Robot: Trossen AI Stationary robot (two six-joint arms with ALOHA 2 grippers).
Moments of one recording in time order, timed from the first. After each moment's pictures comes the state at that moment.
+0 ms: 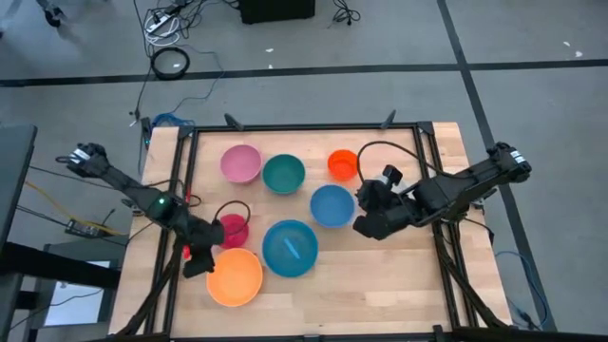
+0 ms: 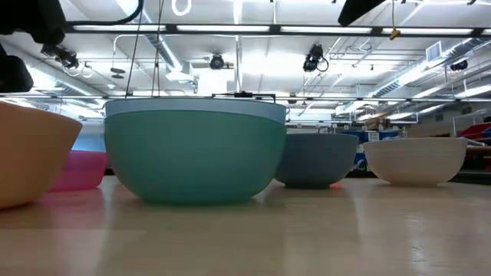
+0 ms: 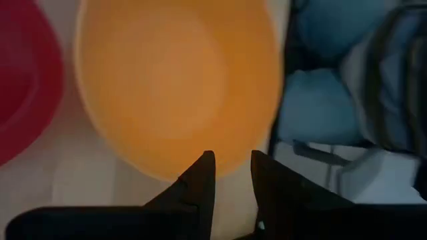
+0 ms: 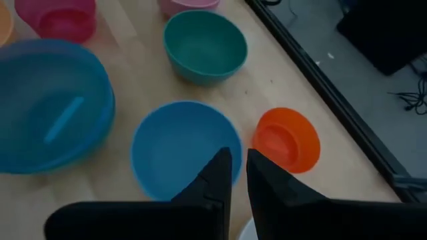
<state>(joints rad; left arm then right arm) -0.54 0.88 0.60 -0.65 0.31 -0.92 0.42 1.41 1.41 -1.15 0.76 0.72</state>
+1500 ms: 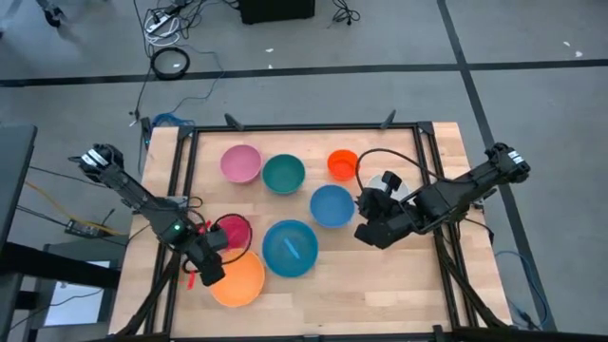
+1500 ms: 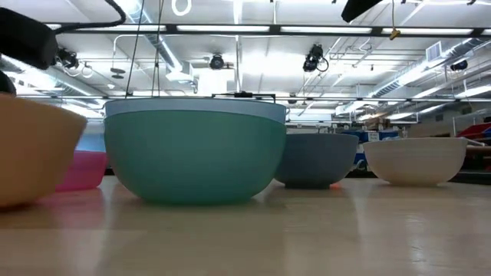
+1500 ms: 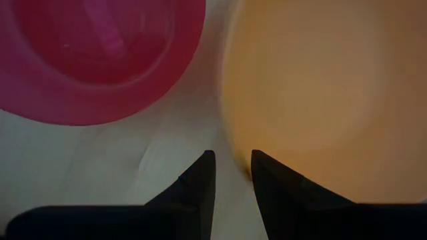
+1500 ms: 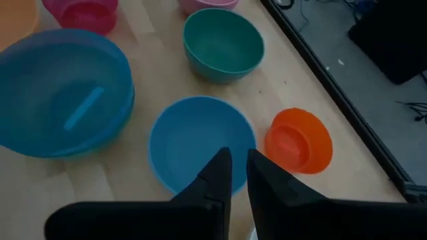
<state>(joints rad) -0.70 1.18 0.70 -0.82 -0.02 -1.22 0.47 1.42 1.41 -1.15 0.76 0.72</state>
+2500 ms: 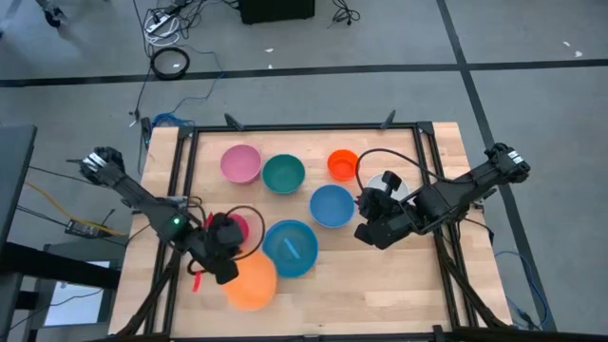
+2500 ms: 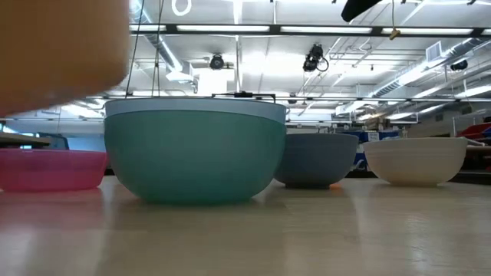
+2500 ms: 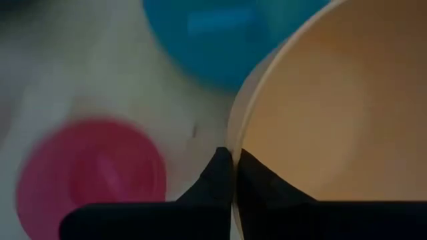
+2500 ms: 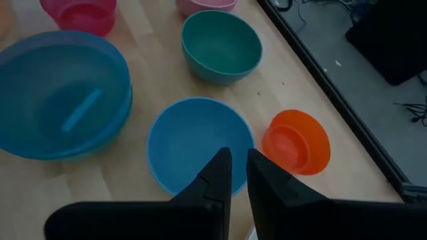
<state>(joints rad) -0.64 1.24 0.98 -0.84 -0.33 -0.92 0.47 1.42 1.41 -1.15 0.77 0.71</state>
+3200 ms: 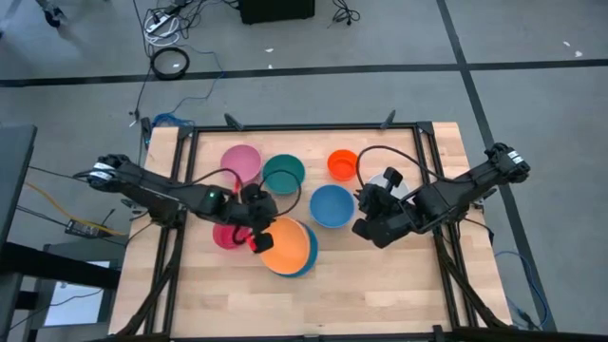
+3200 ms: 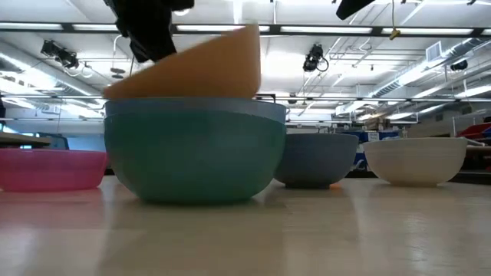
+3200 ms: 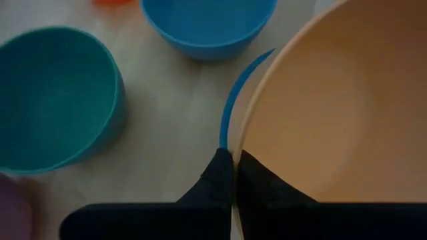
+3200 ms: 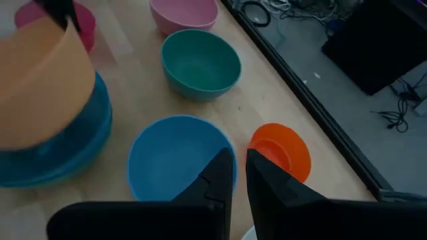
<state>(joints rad) -0.26 1.39 1.08 -0.66 -0.32 -0.45 0.46 1.42 1.41 -1.14 0.86 0.73</state>
